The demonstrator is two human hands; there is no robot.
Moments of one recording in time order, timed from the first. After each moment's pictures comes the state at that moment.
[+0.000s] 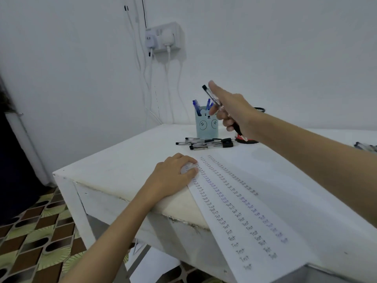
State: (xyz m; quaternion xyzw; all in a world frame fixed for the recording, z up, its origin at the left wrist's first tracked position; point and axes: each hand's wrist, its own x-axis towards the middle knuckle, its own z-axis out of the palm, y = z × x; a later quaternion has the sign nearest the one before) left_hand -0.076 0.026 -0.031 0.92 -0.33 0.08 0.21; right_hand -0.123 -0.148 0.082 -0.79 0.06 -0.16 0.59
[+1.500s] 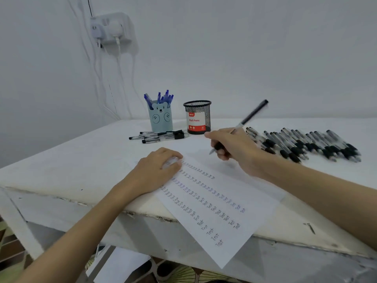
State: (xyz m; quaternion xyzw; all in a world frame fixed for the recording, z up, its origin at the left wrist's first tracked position) left_hand -0.117 -0.036 -0.032 0.88 -0.41 0.05 0.24; right_hand -0.223 -0.218 0.007 -0.76 0.09 -0.18 0.62
